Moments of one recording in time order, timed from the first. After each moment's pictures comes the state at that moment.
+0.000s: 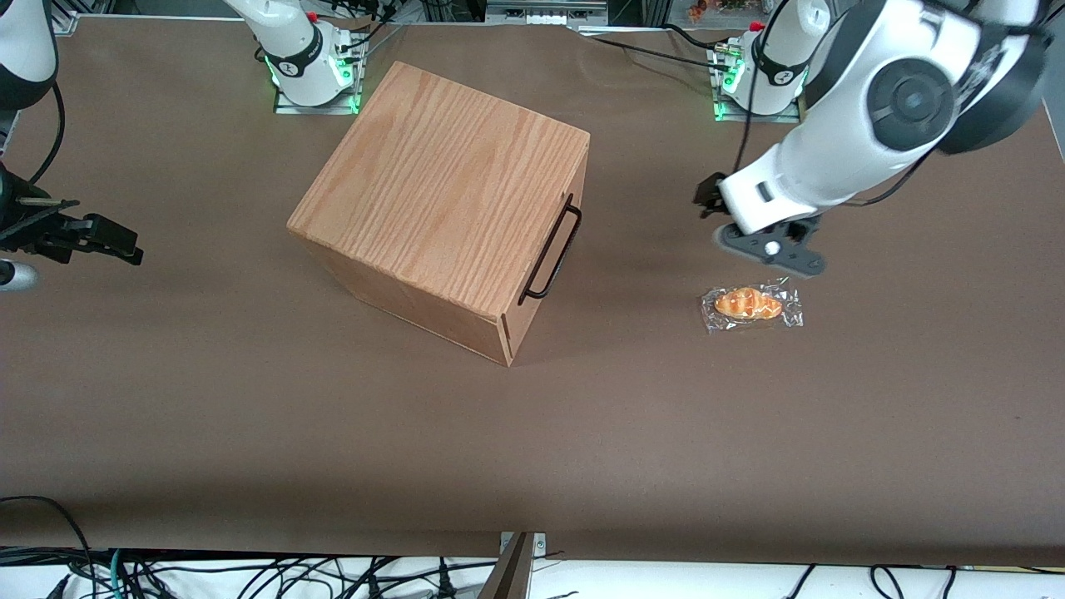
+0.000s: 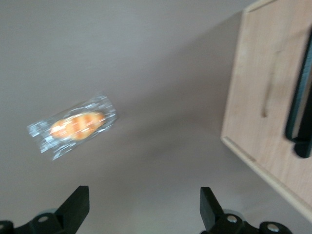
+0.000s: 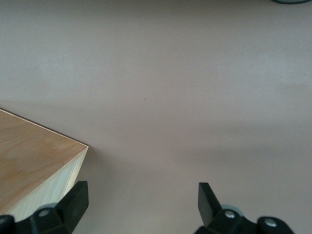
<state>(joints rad) -0.11 0.26 -0.31 -1.53 -0.08 1.61 -0.08</state>
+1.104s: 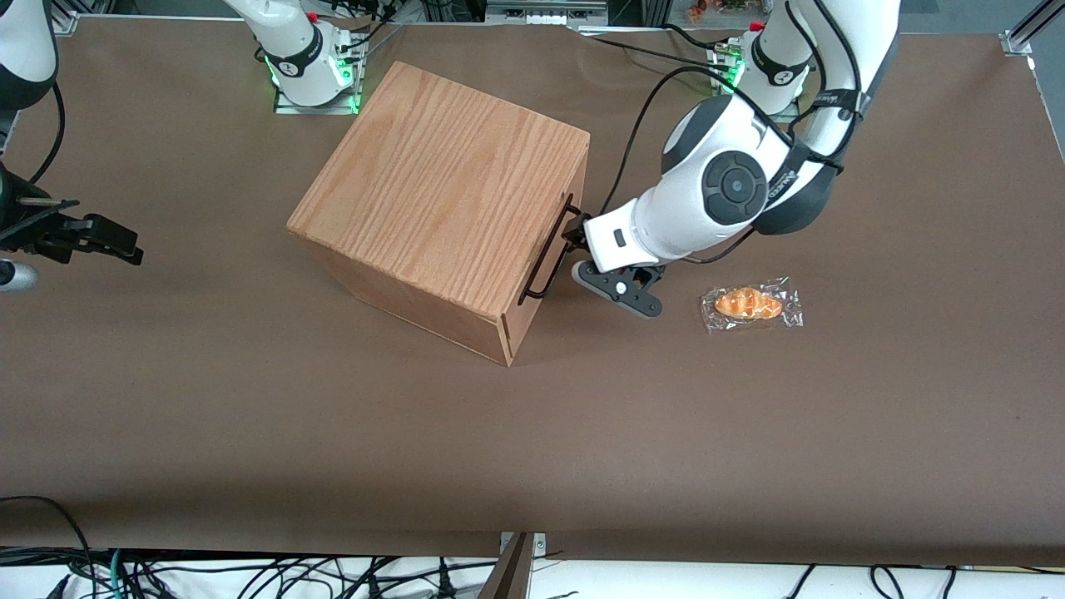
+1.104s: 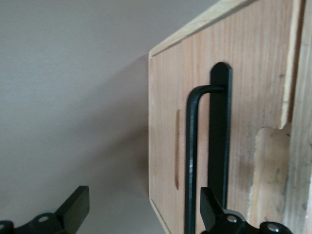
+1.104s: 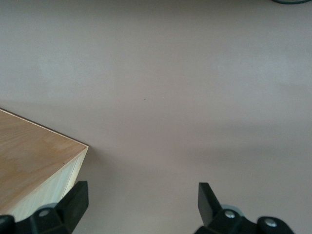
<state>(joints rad) -0.29 0.47 -0.32 -1.49 -0.23 1.95 -0.08</state>
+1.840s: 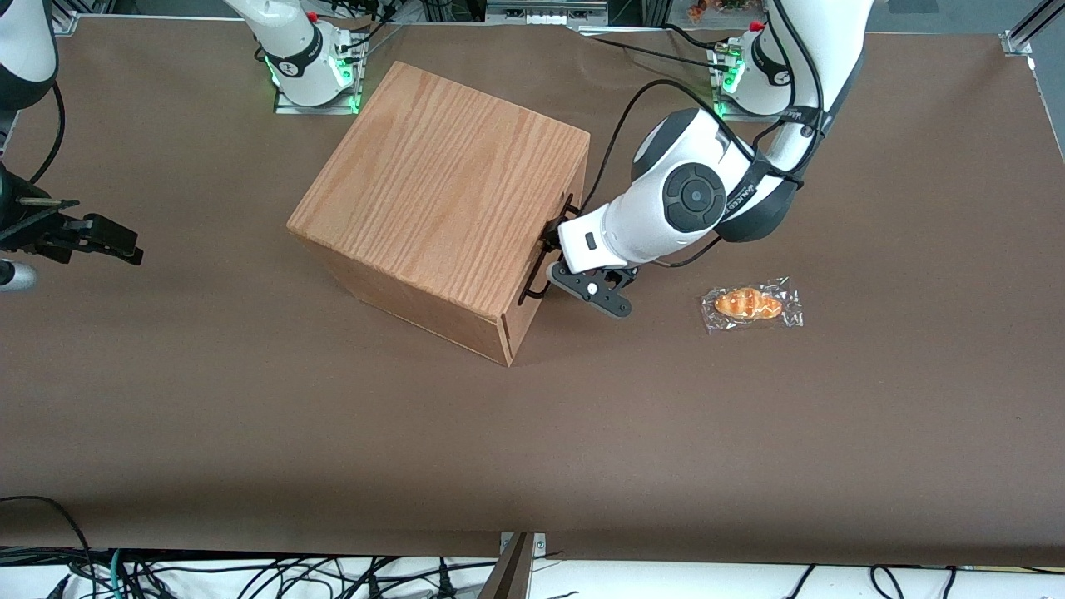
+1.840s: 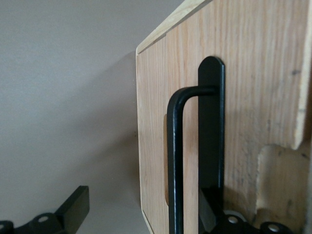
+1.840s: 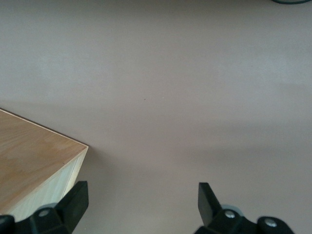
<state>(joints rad) -0.32 0.52 -0.32 -1.49 -0.23 2.00 -0.08</state>
